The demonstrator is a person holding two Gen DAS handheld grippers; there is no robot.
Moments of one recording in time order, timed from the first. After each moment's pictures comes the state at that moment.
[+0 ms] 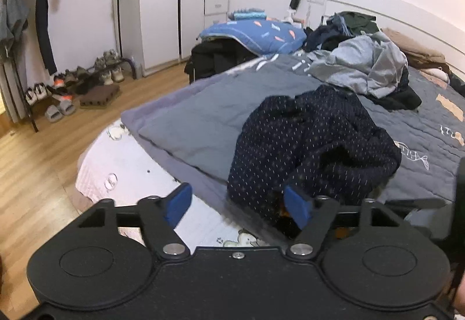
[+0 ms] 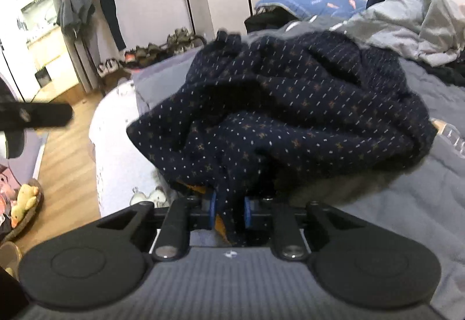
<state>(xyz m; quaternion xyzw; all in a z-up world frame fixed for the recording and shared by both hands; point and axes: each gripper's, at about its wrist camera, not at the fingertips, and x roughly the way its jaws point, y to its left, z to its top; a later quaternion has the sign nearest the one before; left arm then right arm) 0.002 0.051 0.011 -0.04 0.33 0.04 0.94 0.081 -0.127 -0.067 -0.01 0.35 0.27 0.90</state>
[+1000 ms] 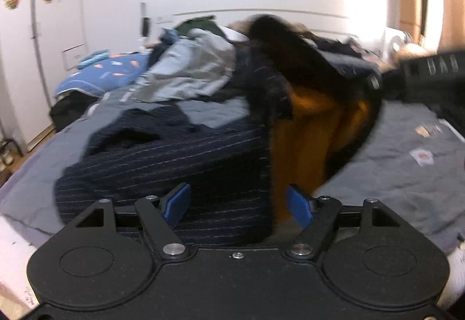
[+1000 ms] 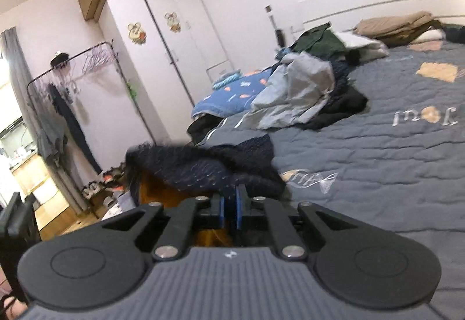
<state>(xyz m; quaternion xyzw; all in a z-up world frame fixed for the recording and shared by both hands) -0.040 -0.162 -0.006 0.10 0.25 -0.23 0.93 -0.010 -0.335 0.037 0.18 0.21 0.16 0.95</state>
